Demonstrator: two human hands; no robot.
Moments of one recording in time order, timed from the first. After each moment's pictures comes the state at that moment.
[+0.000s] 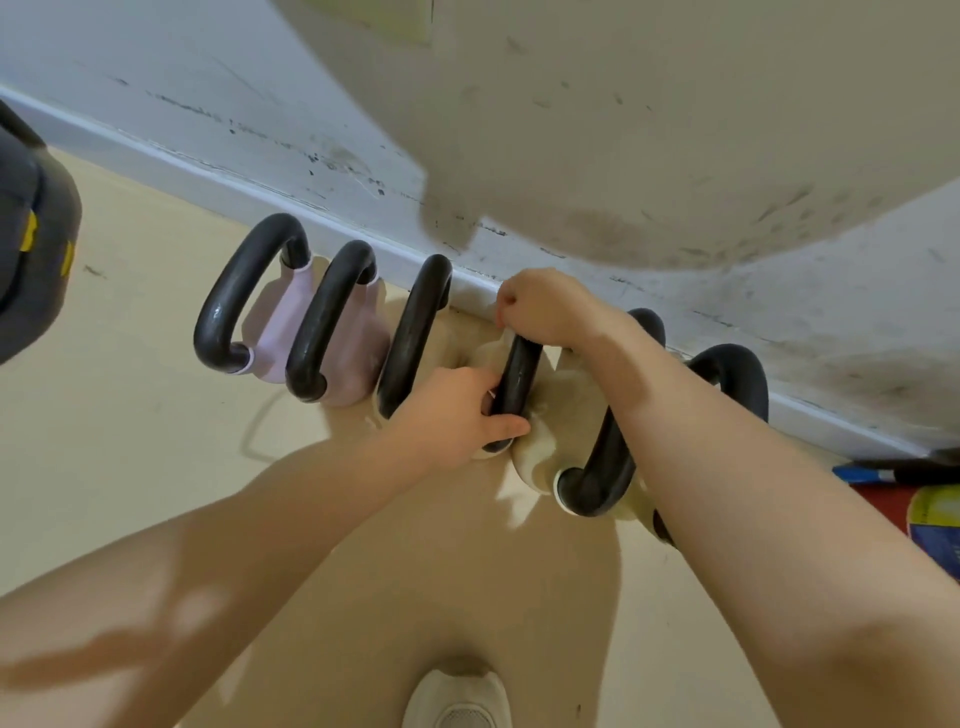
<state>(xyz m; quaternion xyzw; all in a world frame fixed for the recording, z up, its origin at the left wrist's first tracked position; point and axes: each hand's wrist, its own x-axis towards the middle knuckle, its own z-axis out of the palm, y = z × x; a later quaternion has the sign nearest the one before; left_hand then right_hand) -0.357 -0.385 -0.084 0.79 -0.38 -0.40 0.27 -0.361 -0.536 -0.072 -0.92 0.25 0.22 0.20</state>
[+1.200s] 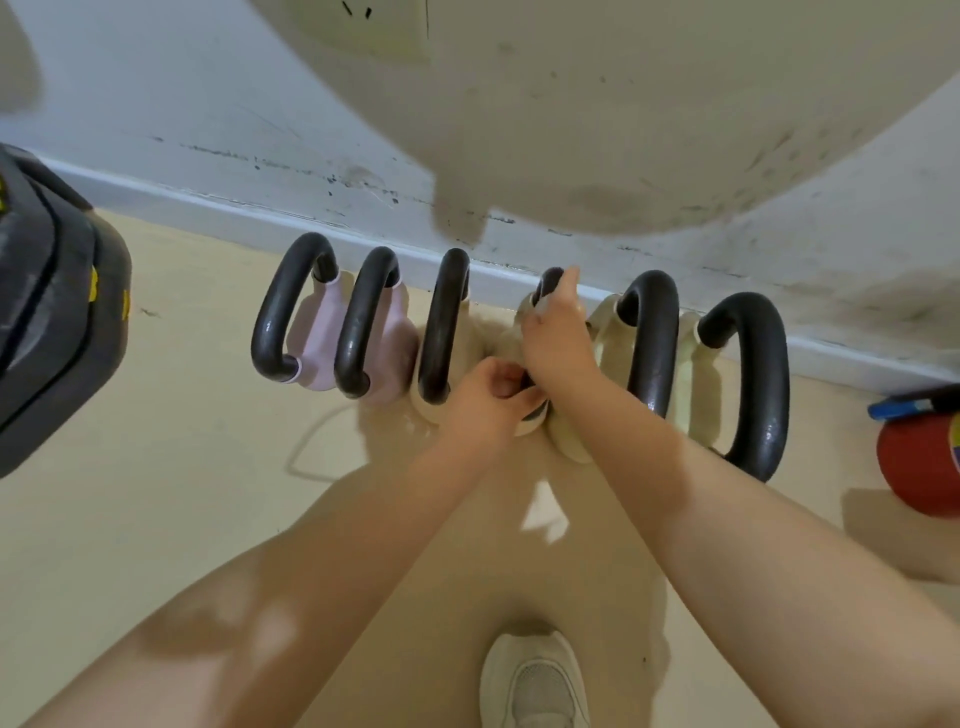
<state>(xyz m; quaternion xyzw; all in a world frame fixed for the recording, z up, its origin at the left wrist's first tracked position) -0.383 -0.366 -0.083 0.74 -0.13 -0.44 0.50 -0.403 -0.459 -0.085 -0.78 0.47 -0.10 0.40</state>
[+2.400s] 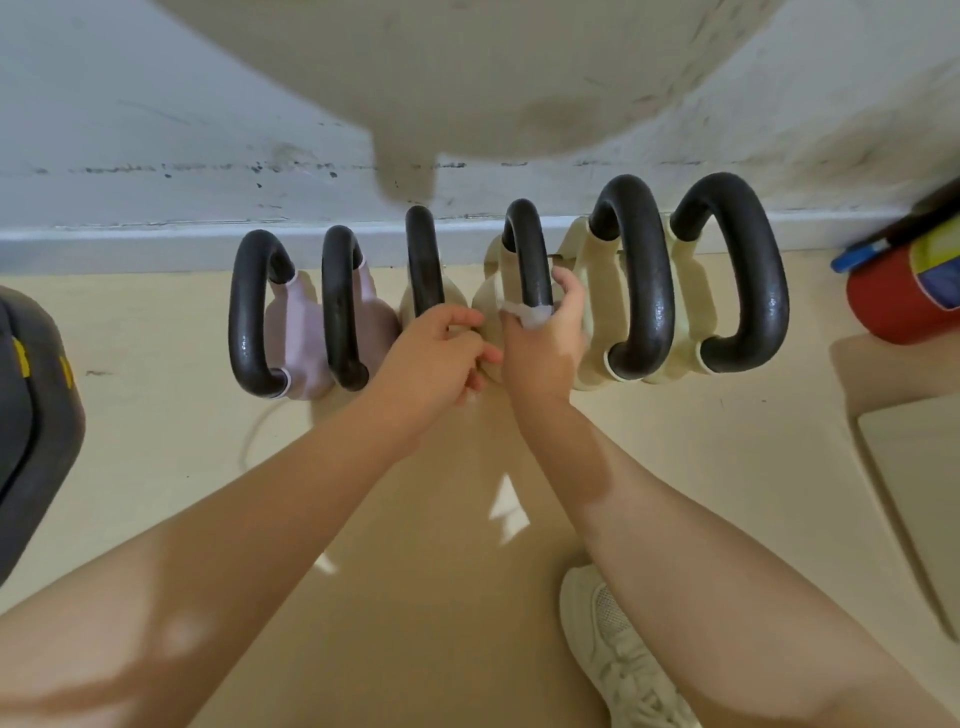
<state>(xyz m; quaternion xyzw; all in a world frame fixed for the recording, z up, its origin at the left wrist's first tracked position) -0.333 -0.328 -0.059 0.72 -0.22 -0.52 0.40 -0.404 -0.390 -0.116 -0.52 0.63 -0.34 0.47</state>
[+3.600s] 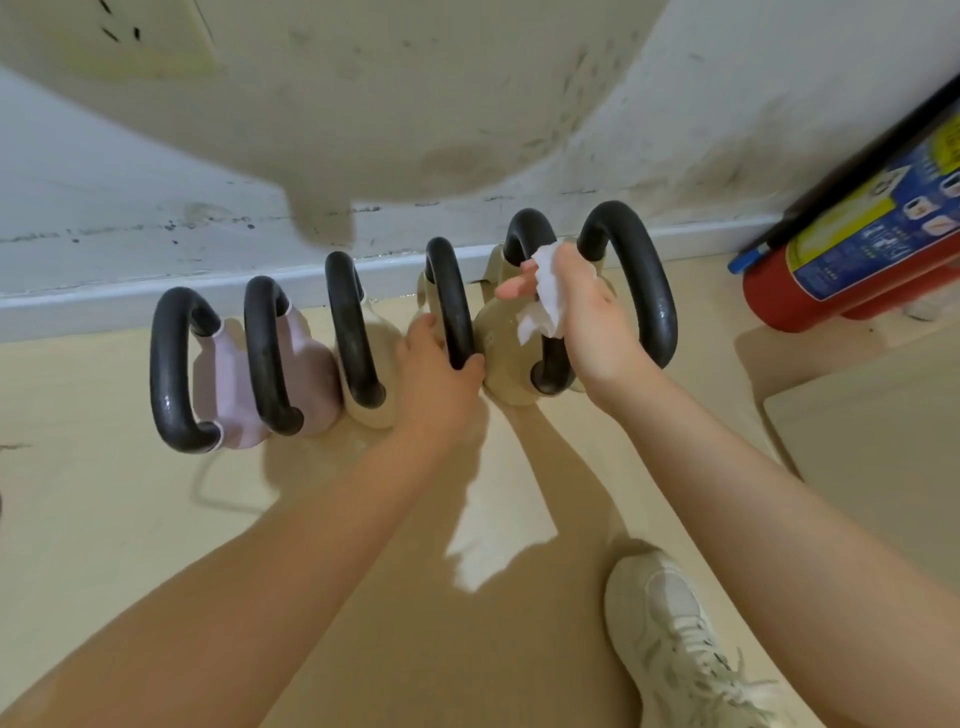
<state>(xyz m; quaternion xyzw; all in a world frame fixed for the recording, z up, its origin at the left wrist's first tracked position) -0.383 -0.367 -0.076 0.78 -0.31 -0.38 0.38 -0.485 -0.436 -0.021 -0.59 0.53 -0.25 0.56</state>
